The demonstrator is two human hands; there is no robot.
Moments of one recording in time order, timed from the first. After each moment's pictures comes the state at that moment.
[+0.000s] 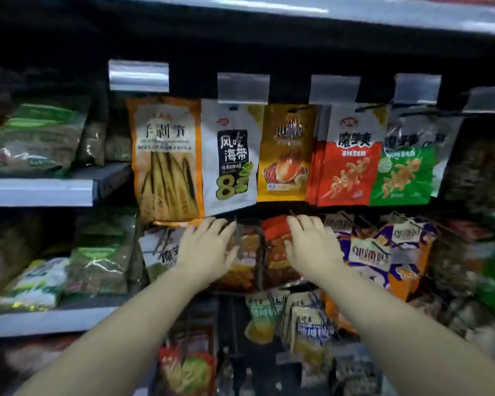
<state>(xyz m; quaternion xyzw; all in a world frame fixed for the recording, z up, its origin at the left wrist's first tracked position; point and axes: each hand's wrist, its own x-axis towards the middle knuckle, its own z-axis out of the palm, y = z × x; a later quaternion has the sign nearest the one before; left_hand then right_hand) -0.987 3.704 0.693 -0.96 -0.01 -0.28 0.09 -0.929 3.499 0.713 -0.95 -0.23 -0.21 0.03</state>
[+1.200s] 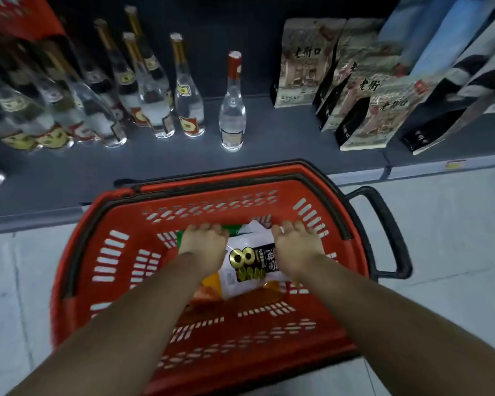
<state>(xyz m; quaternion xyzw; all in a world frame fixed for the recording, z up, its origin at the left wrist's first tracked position) -1.078 3.508 -0.144 -0.96 0.05 0.26 0.06 -1.040 3.332 -0.106 -0.92 -0.21 0.29 -0.13</state>
